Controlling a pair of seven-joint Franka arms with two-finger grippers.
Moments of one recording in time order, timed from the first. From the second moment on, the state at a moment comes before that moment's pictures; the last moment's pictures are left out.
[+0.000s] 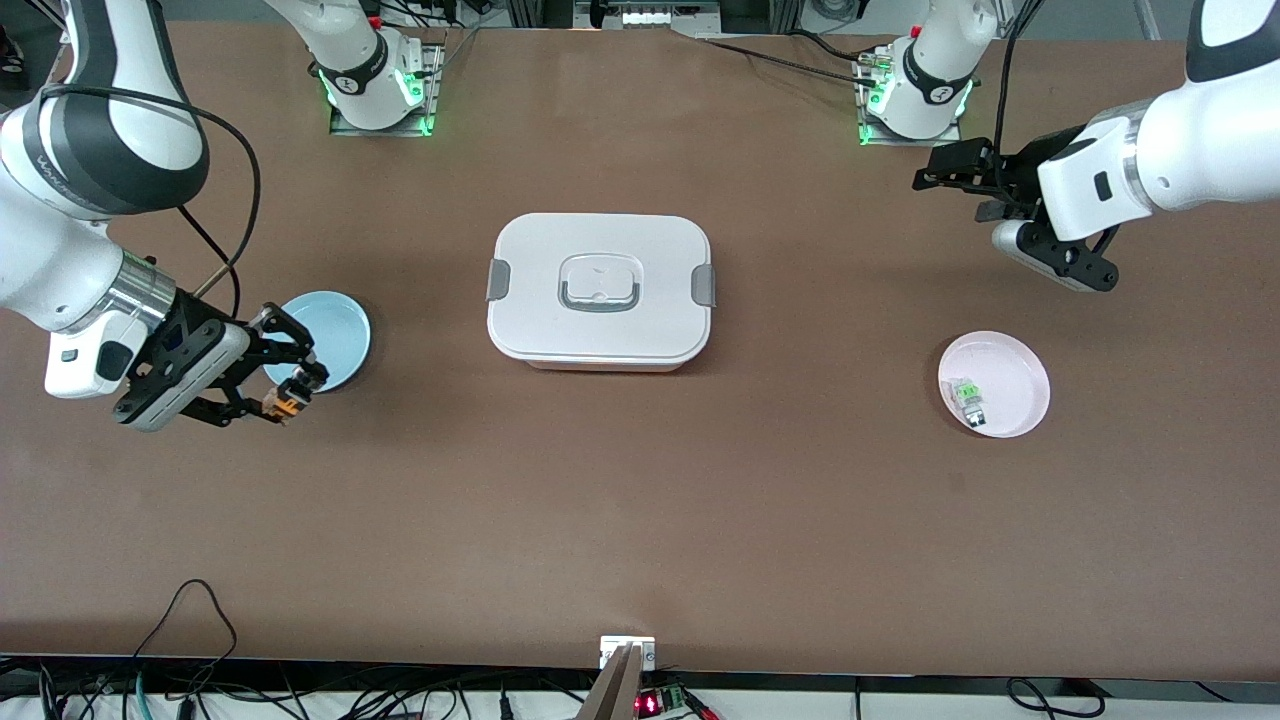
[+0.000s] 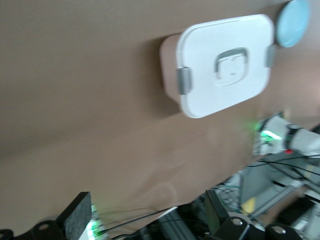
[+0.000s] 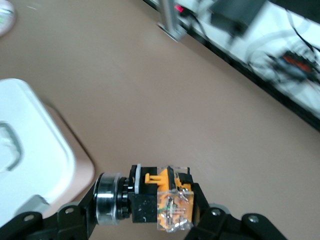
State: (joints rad) left arm -0.09 0.13 -0.02 -1.51 -0.54 1.30 0.05; right arm -0.04 0.26 0.17 -1.63 0.44 2.09 -0.88
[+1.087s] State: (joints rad) left arm -0.03 0.27 -0.20 -1.62 -1.32 1.78 0.16; right arm -0.03 0.31 0.34 -1.63 1.24 2.11 -1.71
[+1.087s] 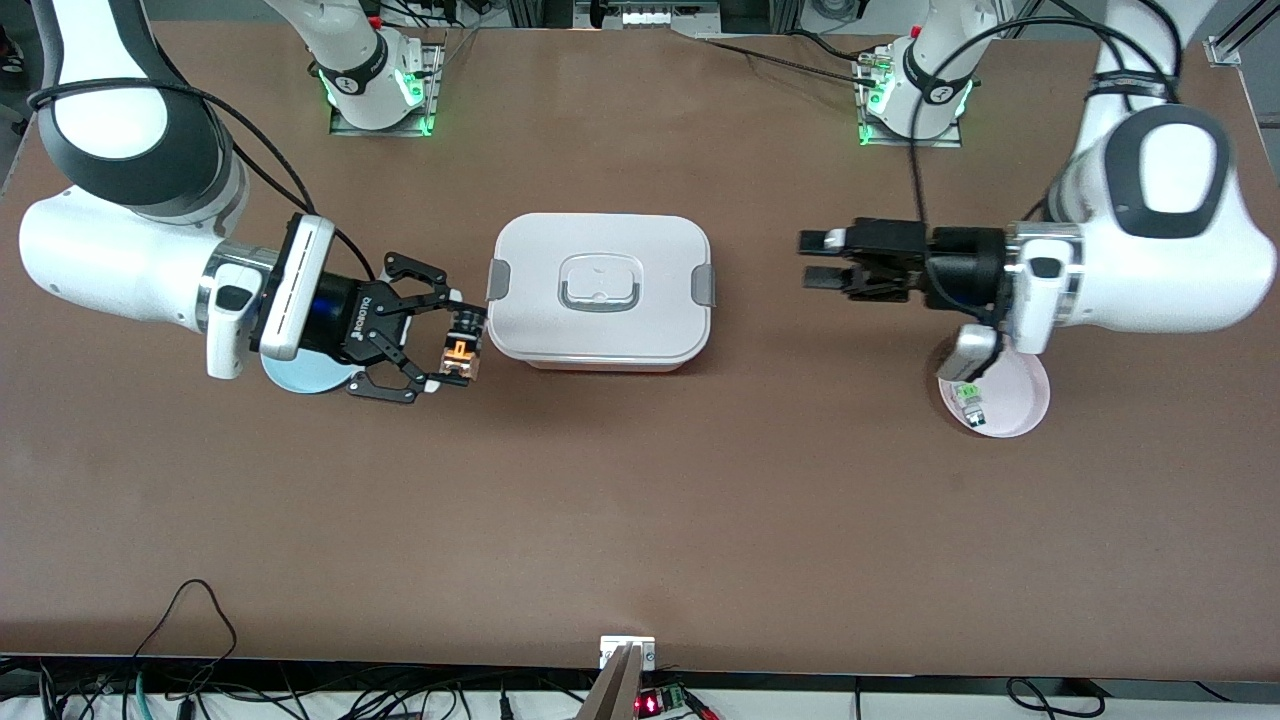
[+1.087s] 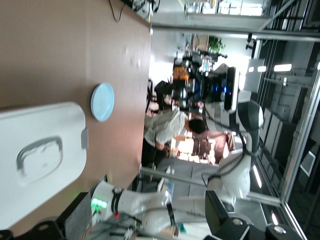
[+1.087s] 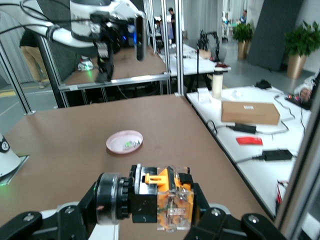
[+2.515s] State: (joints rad) left arm -0.23 0.47 -0.38 -1.55 -1.68 2.34 0.35; right arm 0.20 0.33 0.35 -1.64 1.29 2.37 -1.73
